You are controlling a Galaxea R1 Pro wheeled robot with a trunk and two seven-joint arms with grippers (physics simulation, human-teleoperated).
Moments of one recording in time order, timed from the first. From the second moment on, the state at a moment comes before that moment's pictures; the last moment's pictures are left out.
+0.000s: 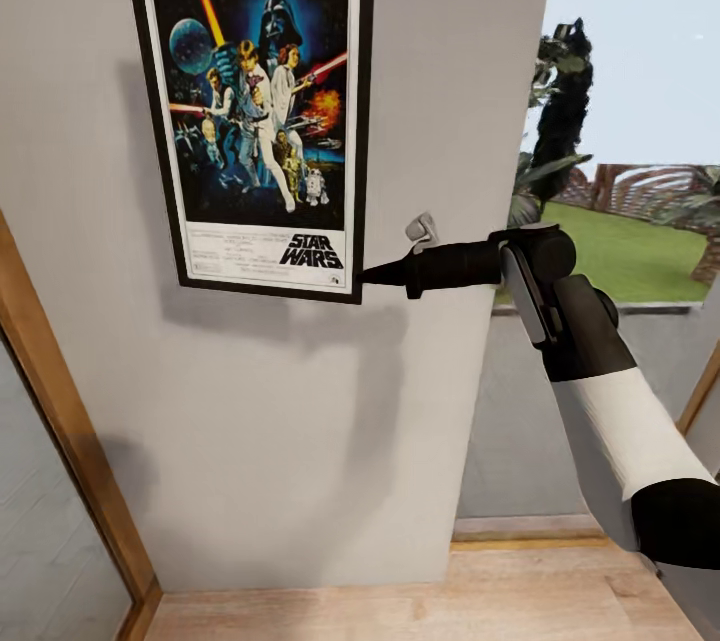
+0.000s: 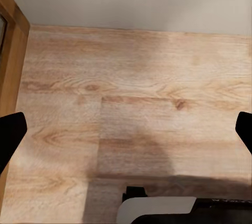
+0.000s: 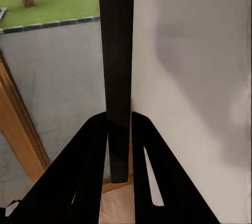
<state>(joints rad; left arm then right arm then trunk) 0.11 0.14 0.11 -0.65 0.10 -0.17 -0.18 -1.15 -0.08 0.23 -1.31 -0.11 0.95 1.18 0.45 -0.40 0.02</state>
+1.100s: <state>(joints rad) 0.11 0.14 0.11 -0.65 0.10 -0.17 -0.18 -1.15 -0.08 0.23 -1.31 -0.11 0.95 1.18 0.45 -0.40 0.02</state>
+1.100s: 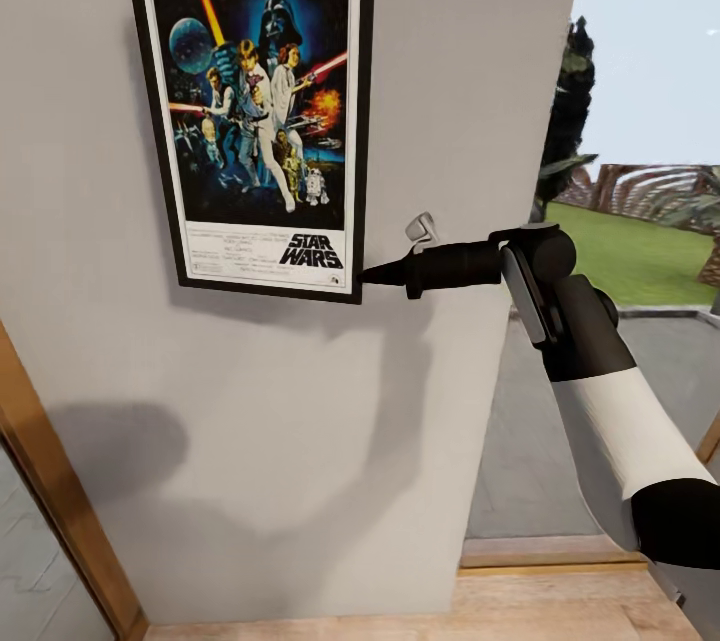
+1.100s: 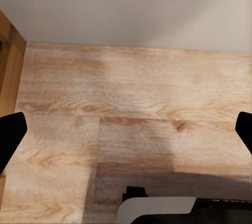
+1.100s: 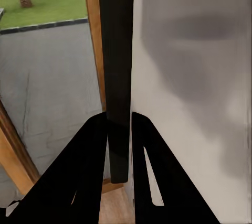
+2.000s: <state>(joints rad) 0.11 0.14 0.11 -0.65 0.10 -0.17 -0.18 -1.15 -0.08 0.23 -1.31 -0.11 0.95 1.18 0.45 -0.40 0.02</state>
